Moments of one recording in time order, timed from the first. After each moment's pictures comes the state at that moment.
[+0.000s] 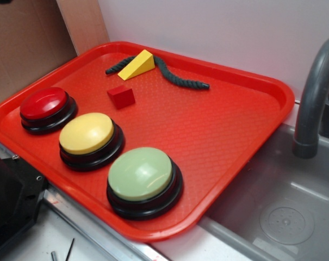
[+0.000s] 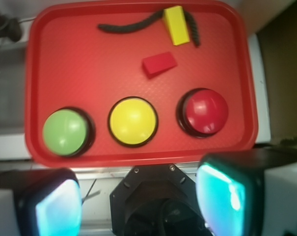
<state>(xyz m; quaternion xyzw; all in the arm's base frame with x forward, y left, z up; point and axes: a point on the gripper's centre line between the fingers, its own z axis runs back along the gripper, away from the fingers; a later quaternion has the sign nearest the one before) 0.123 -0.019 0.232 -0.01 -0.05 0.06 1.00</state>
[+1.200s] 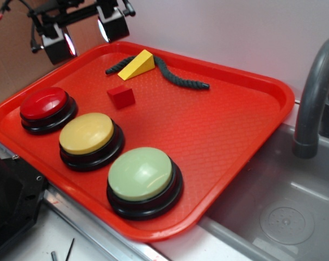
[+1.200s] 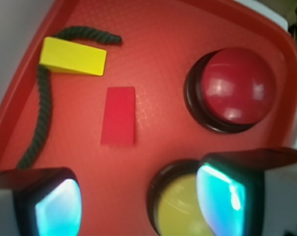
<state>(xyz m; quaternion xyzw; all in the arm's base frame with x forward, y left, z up) 0.222 0.016 0.119 -0.02 -0.07 0.57 0.82</state>
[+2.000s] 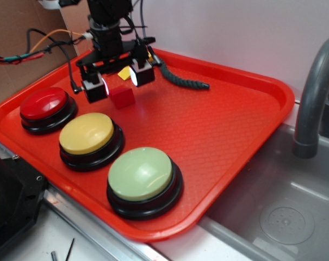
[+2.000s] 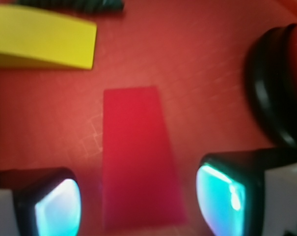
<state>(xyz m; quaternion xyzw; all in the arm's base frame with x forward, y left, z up) 0.253 0.022 0.031 0.04 -0.05 0.58 0.81</state>
